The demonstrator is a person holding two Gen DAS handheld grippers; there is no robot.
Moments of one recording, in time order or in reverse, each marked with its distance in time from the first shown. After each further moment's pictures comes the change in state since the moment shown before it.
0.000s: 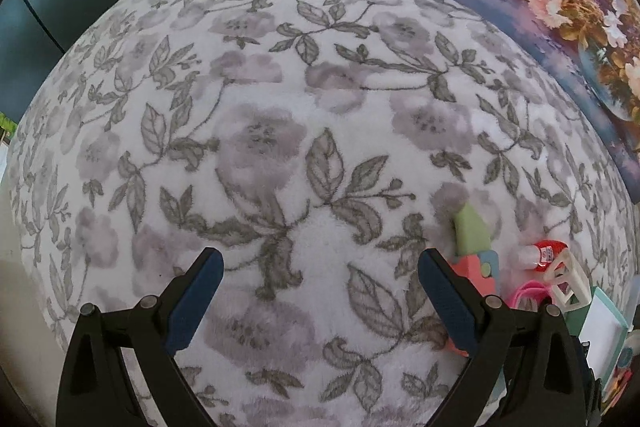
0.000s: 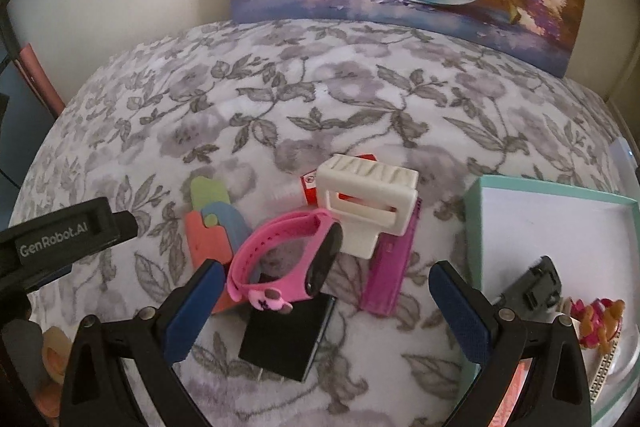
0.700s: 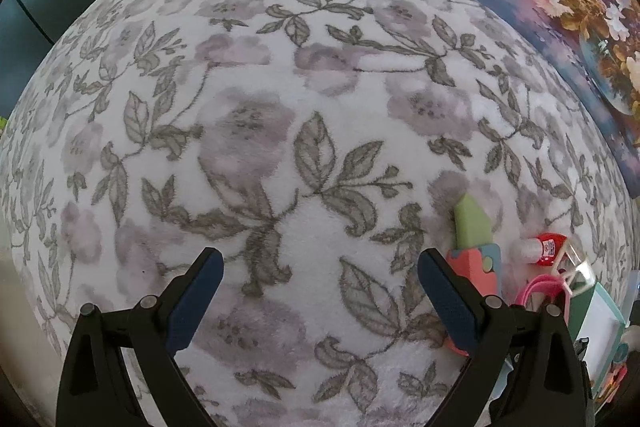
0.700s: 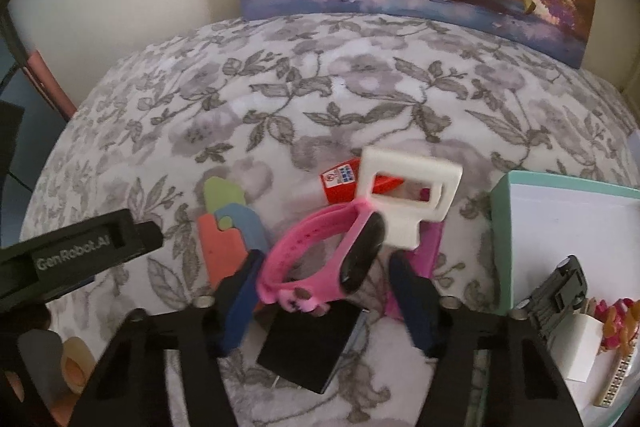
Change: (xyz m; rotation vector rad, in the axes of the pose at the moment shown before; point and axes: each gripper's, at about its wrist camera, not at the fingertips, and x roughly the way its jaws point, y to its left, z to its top) left arm 0.017 -0.006 0.001 0.016 0.044 -0.026; right arm 0.007 0.004 0.001 0.018 0.012 0.075
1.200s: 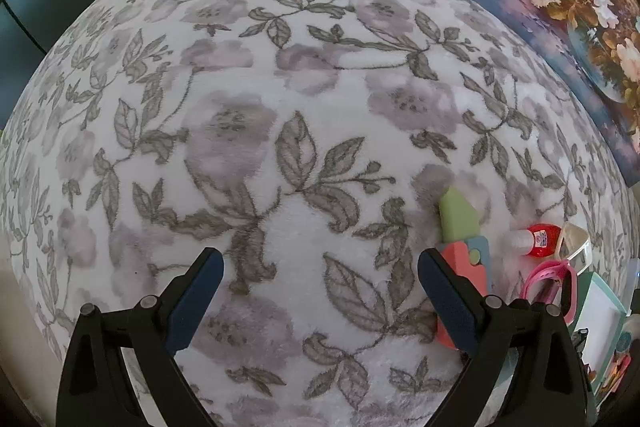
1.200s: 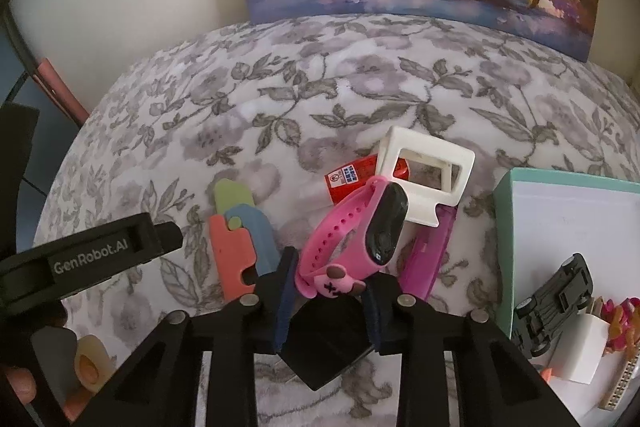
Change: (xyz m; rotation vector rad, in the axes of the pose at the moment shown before) left arm -0.005 -0.017 -0.002 0.045 -0.003 -0.014; right arm -0.005 -0.008 0.000 0.021 -0.002 0.055
